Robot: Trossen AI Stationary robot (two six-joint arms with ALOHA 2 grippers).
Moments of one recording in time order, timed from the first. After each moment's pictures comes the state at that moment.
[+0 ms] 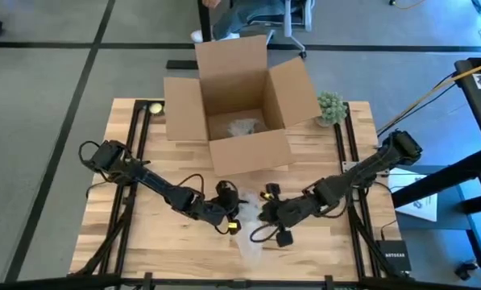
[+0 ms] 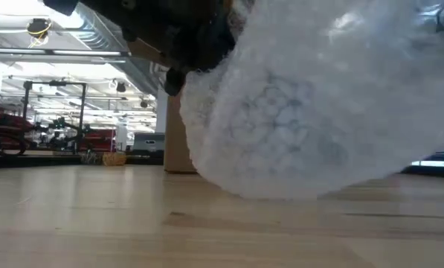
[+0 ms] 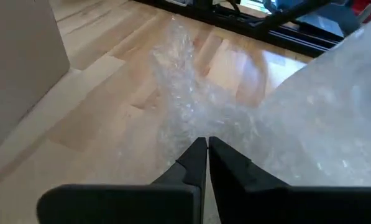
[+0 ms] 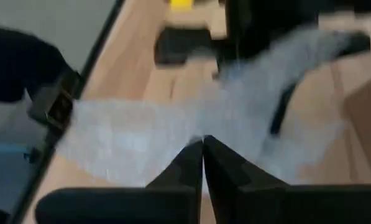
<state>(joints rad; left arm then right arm) -0.42 1.84 1.03 0.28 -0.63 -0.53 0.48 1.61 1.18 -0.38 0.21 0.20</state>
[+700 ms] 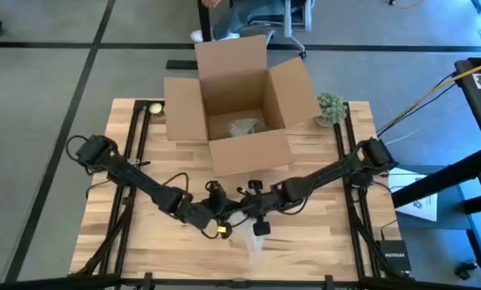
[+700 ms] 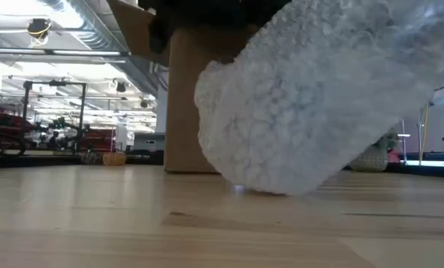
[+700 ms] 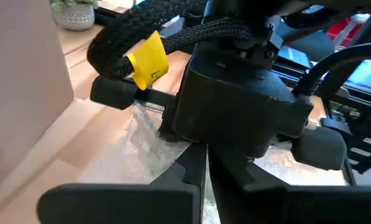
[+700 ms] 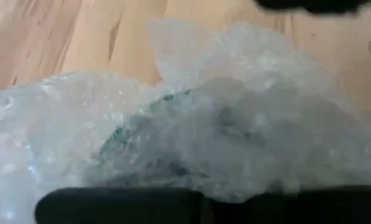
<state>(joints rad) -0.46 1.72 1.03 0.25 -0.66 -0.51 0.35 1.85 1.19 -0.30 0.10 0.17</state>
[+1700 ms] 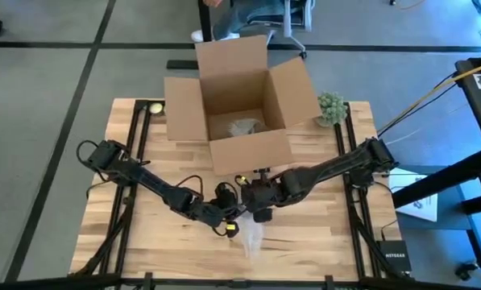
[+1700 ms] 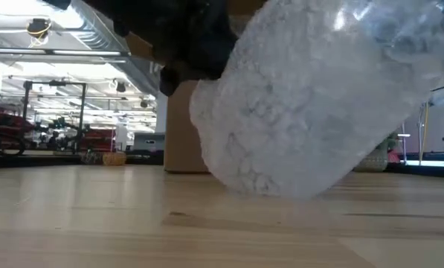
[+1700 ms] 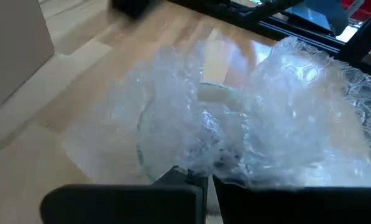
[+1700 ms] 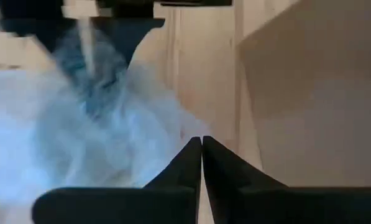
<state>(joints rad) -0.44 1.84 1.03 0.21 -0.57 -0.59 0.35 1.83 1.52 -0.81 0.32 0.16</state>
